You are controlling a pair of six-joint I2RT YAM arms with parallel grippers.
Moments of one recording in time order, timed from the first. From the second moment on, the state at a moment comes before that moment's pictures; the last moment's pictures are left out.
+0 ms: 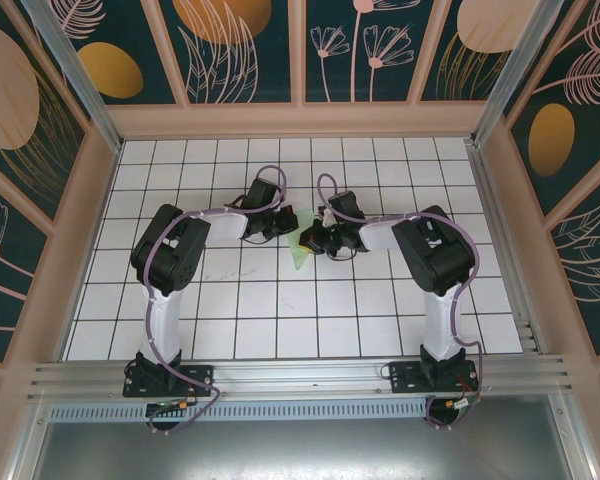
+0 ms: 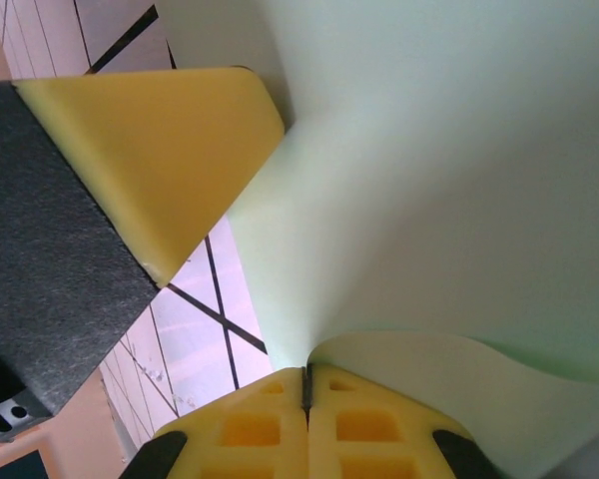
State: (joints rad) left arm -0.50 2.09 1.23 -0.01 0.36 -0.71; right arm 0.54 2.01 1.04 0.12 -0.63 0.90
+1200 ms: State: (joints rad) left arm -0.50 2.09 1.23 0.00 0.36 -0.71; right arm 0.56 2.04 1.11 0.02 -0.61 0.80
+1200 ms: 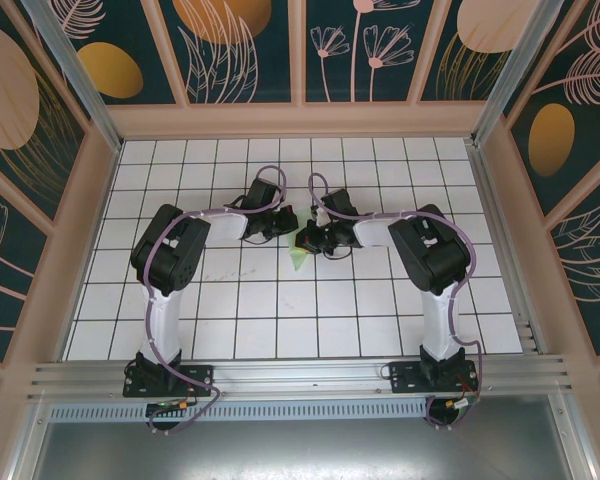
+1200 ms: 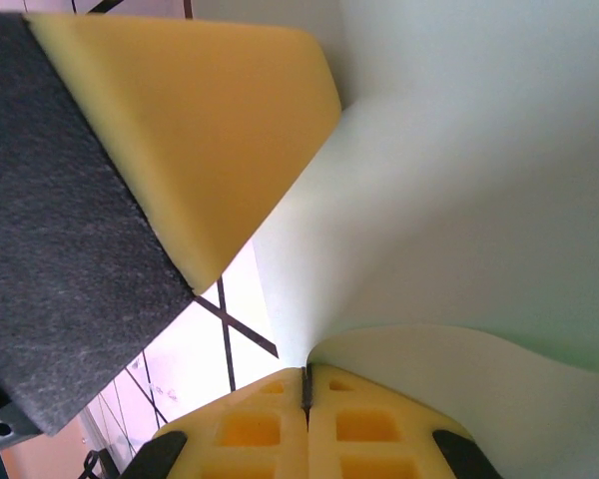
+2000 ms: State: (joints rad) left arm -0.50 2.09 1.23 0.01 0.36 -0.71; right arm 0.56 2.01 1.08 0.02 -0.58 0.81
